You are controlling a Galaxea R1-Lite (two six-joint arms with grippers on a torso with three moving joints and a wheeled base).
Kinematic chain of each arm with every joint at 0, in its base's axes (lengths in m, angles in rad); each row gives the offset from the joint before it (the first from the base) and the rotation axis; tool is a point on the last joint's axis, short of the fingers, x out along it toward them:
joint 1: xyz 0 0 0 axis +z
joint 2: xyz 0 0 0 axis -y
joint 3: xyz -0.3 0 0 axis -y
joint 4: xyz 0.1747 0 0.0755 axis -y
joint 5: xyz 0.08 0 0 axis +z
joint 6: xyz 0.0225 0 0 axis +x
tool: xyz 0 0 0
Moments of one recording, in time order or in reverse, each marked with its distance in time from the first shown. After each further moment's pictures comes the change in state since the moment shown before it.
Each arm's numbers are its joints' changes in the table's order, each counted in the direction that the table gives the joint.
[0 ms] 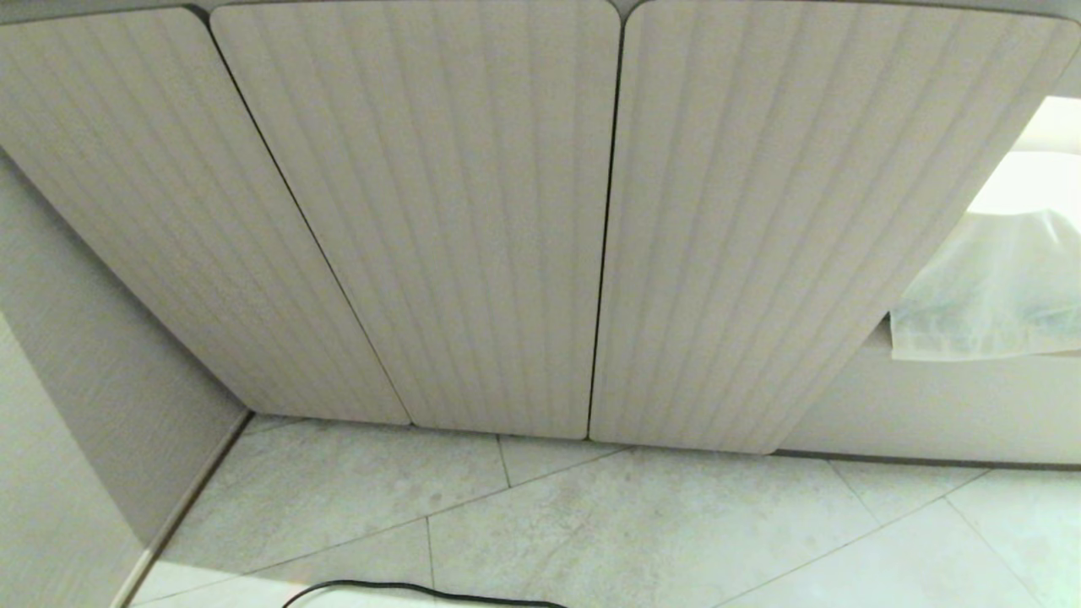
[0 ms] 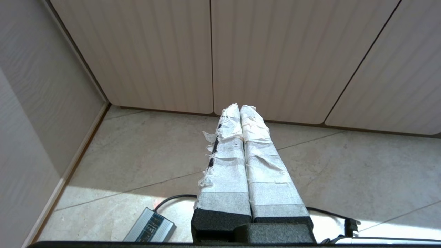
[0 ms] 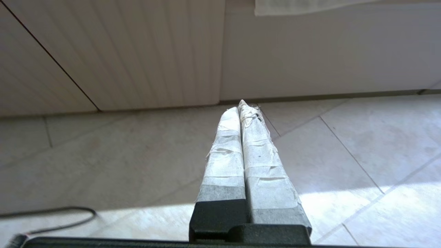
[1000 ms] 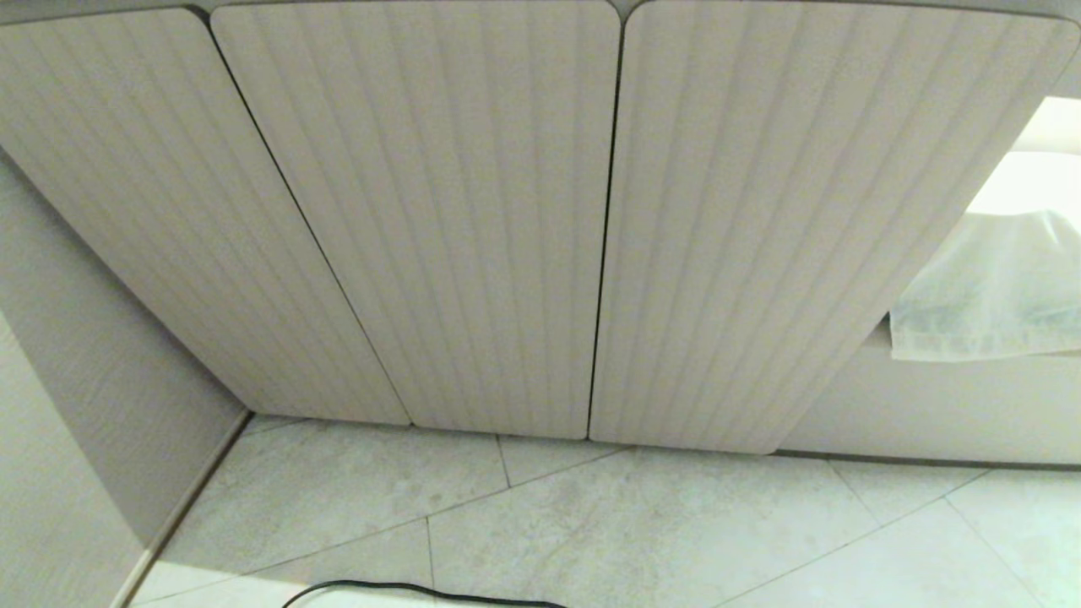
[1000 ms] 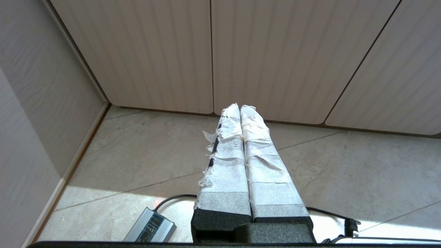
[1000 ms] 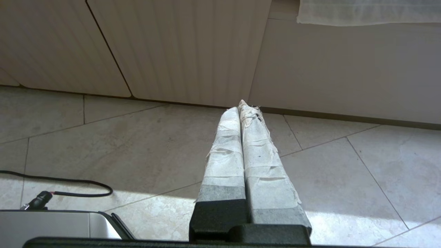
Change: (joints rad) left arm 0.000 0.000 0.000 0.000 0.000 0.000; right arm -0.023 0.361 0.000 -0.280 0.196 -0.072
